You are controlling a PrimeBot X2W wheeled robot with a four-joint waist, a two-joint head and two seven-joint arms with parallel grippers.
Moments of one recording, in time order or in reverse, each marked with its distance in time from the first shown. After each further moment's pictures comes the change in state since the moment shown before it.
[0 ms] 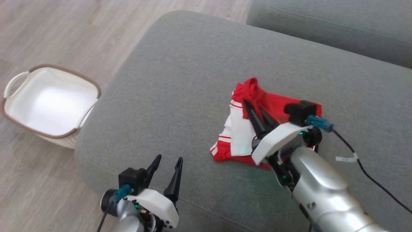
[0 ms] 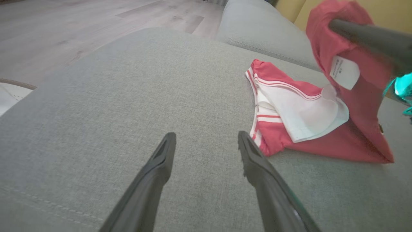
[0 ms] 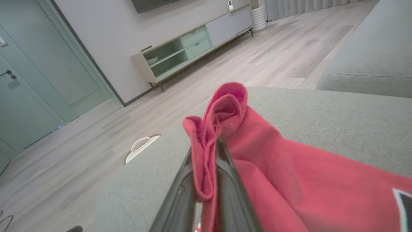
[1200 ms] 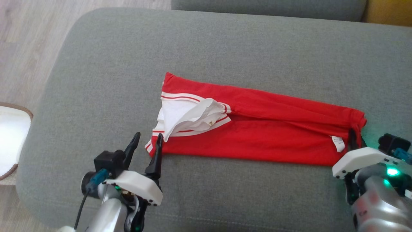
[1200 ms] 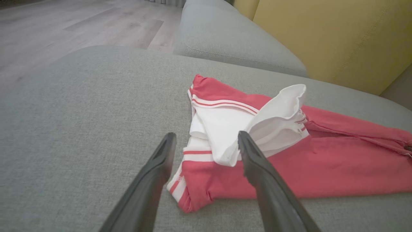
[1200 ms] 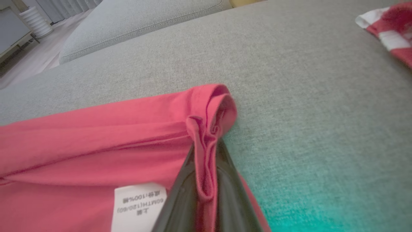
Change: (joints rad) left arm -0.044 0.002 0.142 -0.047 0.047 -0.024 0.000; right arm 0.039 -0.028 -0.918 0.374 -0.555 0.000 -0.086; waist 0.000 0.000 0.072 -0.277
